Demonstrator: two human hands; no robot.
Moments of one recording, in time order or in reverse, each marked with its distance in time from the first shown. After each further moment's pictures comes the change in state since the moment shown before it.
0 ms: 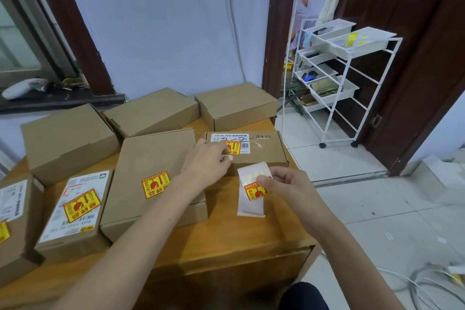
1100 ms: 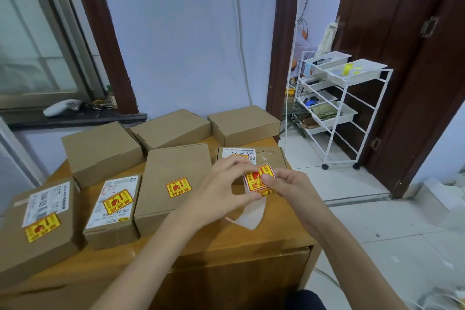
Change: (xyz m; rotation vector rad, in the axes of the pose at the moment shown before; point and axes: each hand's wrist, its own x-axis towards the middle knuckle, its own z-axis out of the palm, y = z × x) left_hand -0.099 0.032 -0.064 -0.415 0.128 0.339; right_hand -0.043 -0.041 0.008 0.045 -0.074 -0.126
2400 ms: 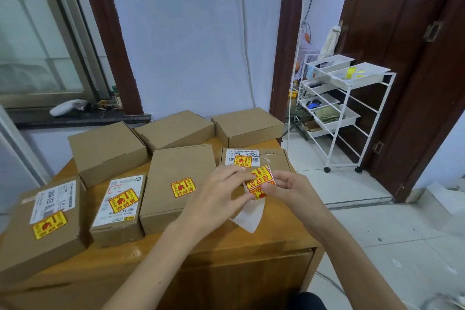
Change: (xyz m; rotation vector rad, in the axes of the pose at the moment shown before) left_hand -0.019 -0.001 0.000 0.188 0.072 0.018; right_hand 0.001 0.004 0.004 -0.031 -0.028 -0.049
